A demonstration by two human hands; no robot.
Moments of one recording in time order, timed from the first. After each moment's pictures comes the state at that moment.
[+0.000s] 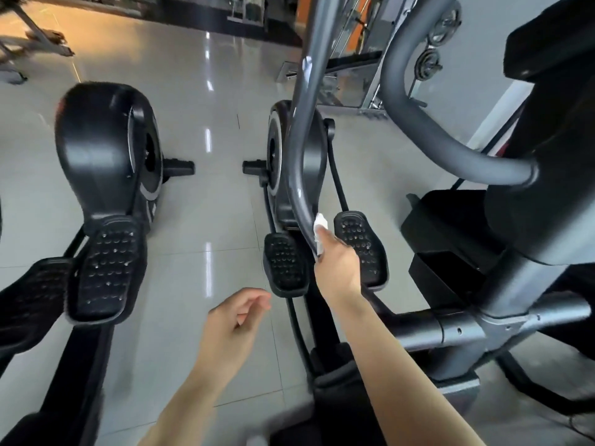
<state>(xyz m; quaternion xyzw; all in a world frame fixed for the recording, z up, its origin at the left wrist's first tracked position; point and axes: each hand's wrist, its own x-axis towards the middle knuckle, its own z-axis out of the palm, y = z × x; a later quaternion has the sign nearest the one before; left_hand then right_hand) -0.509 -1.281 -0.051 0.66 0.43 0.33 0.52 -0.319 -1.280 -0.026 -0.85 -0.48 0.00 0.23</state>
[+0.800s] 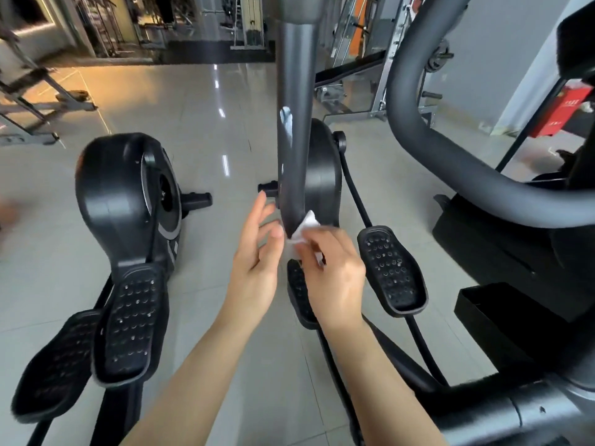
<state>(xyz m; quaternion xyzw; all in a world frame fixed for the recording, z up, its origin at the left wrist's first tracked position) -0.411 -1.148 0.018 0.65 0.28 0.47 0.52 -0.313 -1.199 -0.005 -0.65 -0.47 -0.17 0.57</state>
